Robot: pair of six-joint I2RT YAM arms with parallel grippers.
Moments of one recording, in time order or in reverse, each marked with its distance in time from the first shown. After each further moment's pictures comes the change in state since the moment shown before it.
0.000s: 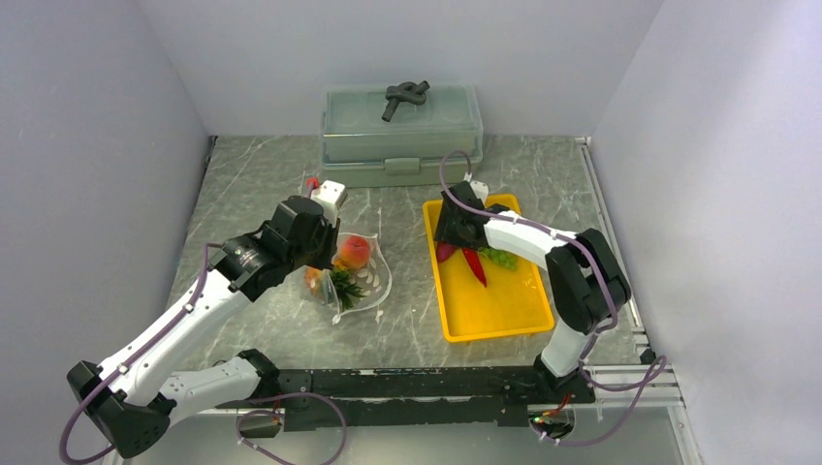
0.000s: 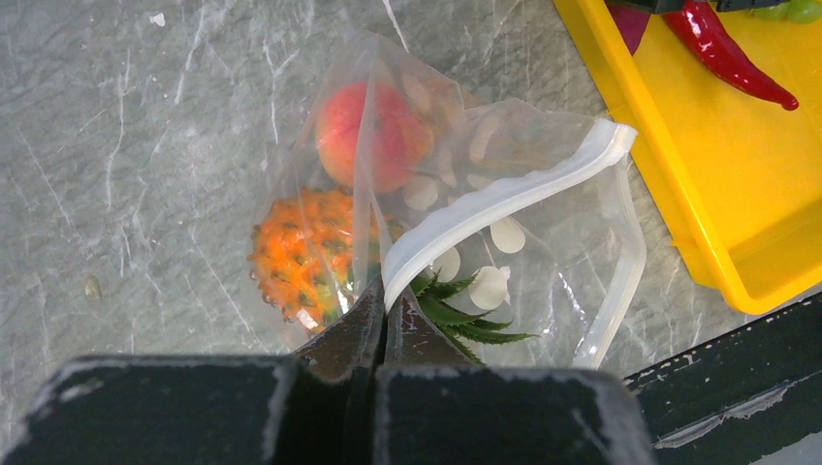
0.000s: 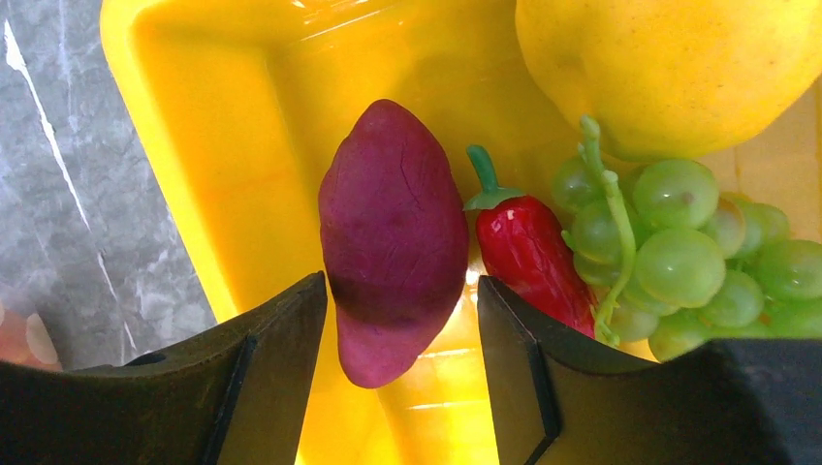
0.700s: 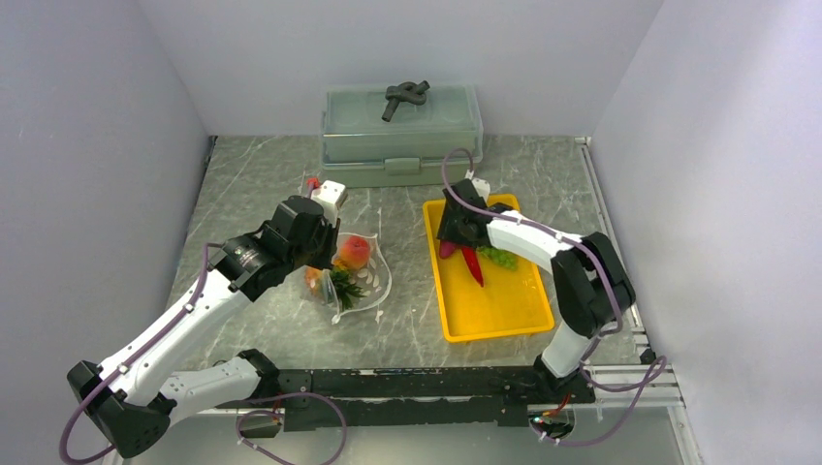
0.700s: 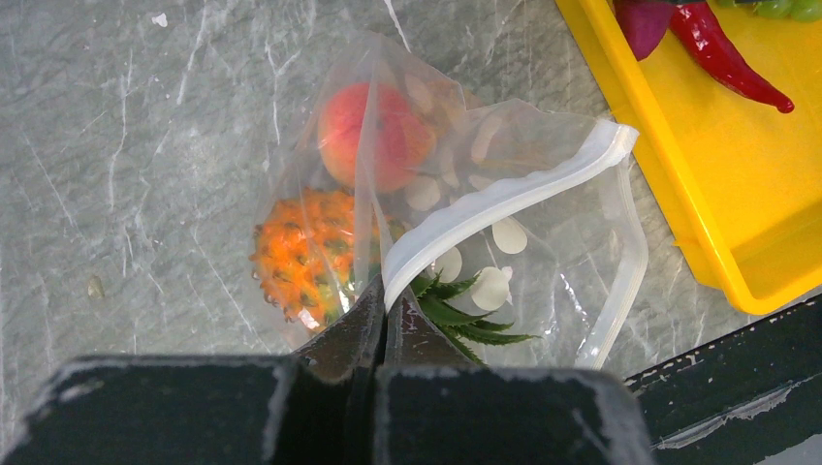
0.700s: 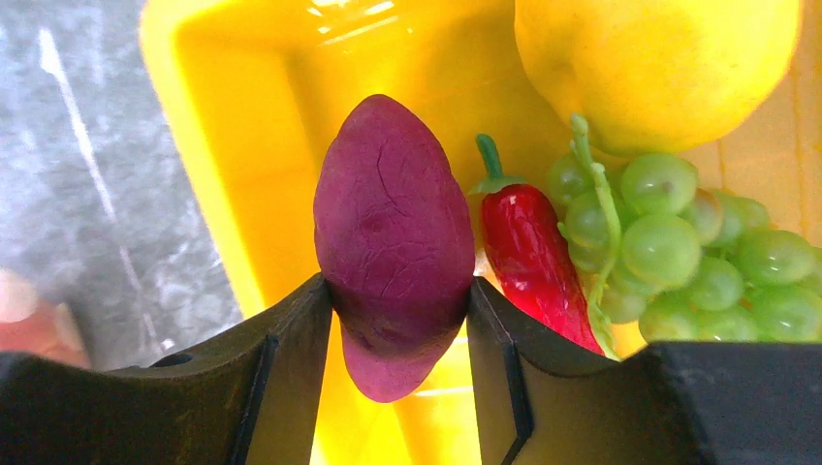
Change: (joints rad) left arm 0.000 0.001 0.000 0.000 -0.003 0.006; right arm 0.000 0.000 0.005 -0.004 -0.004 -0.002
